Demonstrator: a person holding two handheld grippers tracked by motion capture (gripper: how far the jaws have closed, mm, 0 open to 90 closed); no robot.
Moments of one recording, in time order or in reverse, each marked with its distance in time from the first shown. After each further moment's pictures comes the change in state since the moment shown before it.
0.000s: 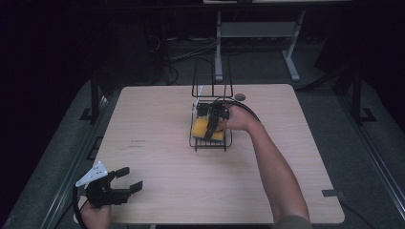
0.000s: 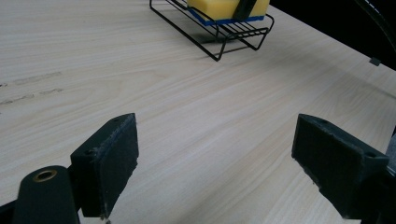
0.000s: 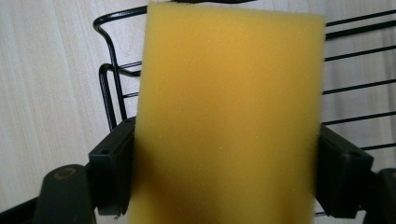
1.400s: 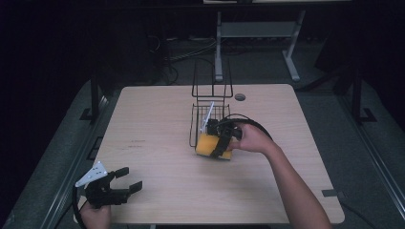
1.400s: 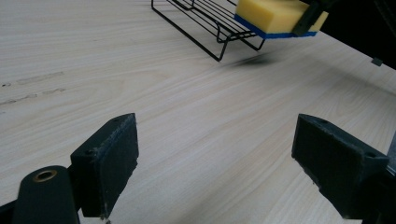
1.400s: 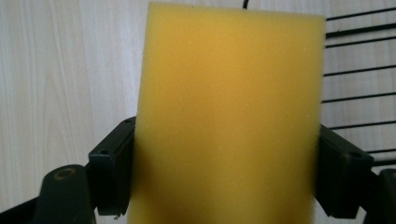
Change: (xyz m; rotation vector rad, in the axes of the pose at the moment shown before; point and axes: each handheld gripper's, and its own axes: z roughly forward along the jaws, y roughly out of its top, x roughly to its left) left arm 0.000 0.000 -0.001 0.001 0.006 0.004; right arm 0.074 -0.041 -0.017 -0.107 0.016 -0.041
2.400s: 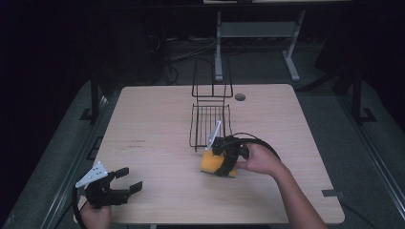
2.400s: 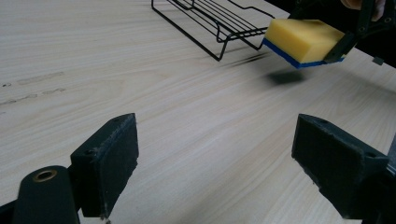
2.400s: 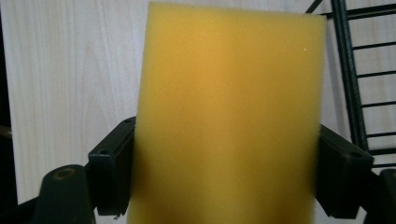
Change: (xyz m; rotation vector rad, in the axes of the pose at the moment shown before) left arm -0.002 0.000 0.000 -0.001 0.004 0.001; right arm 0.051 -0.029 0.010 -0.018 -0.023 -0.015
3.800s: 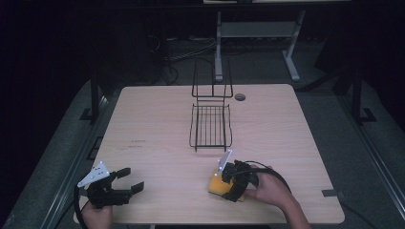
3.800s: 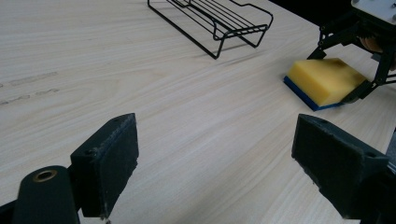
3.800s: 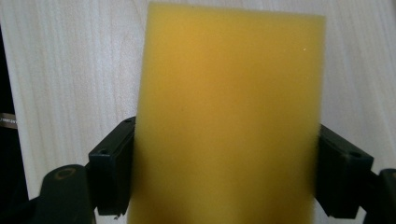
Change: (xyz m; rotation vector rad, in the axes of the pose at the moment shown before) left arm -0.003 0.001 0.003 0.012 -0.005 0.007; right arm 0.055 -0.048 0.032 -0.011 -0.063 0.047
